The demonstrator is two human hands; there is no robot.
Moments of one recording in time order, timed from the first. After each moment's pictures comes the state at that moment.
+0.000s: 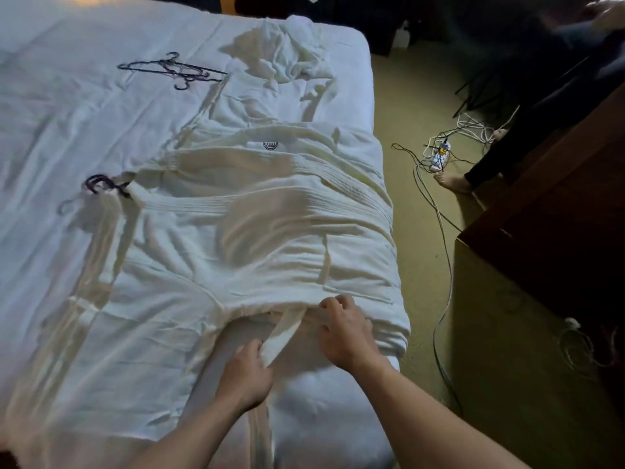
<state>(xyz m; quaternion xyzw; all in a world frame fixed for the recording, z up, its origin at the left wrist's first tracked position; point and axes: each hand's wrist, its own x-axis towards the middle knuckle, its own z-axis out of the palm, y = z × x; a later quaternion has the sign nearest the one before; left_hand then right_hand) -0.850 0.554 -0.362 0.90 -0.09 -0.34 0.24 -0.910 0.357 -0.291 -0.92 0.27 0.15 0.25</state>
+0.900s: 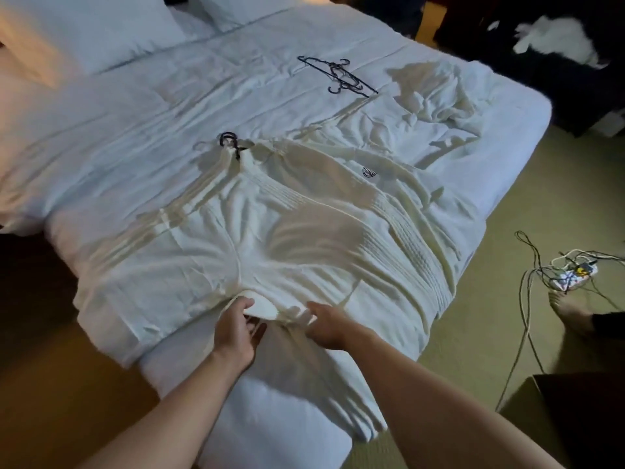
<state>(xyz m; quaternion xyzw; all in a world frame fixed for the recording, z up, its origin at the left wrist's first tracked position) -0.841 0.455 -0.292 0.37 0.47 -0.08 0.79 -0.799 0.277 -0.283 -0.88 -0.03 0.41 0.23</state>
